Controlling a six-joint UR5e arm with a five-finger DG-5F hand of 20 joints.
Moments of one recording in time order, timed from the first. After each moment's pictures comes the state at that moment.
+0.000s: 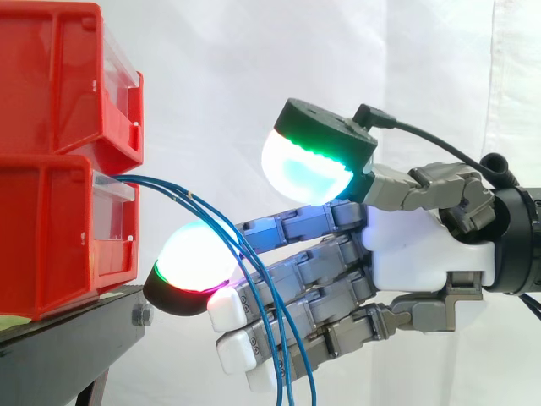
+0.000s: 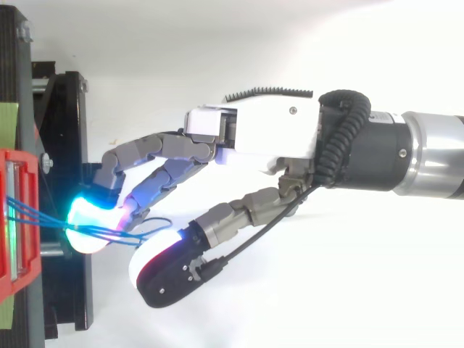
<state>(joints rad) 0.13 -2.31 -1.19 -2.77 -1.41 -0.10</state>
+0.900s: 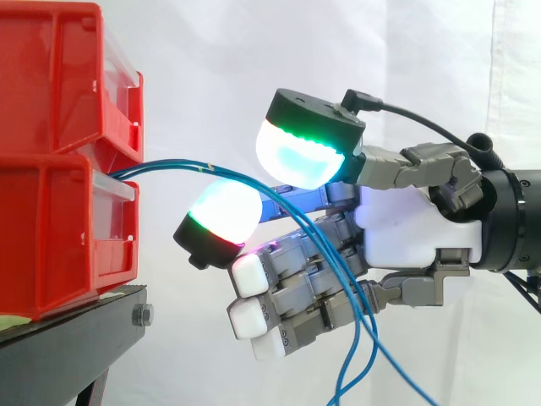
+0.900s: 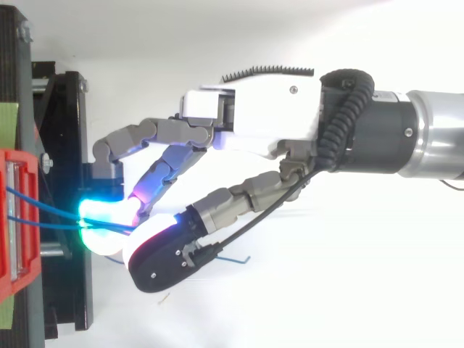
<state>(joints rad) 0.10 -2.31 -1.15 -2.80 -1.47 -0.10</state>
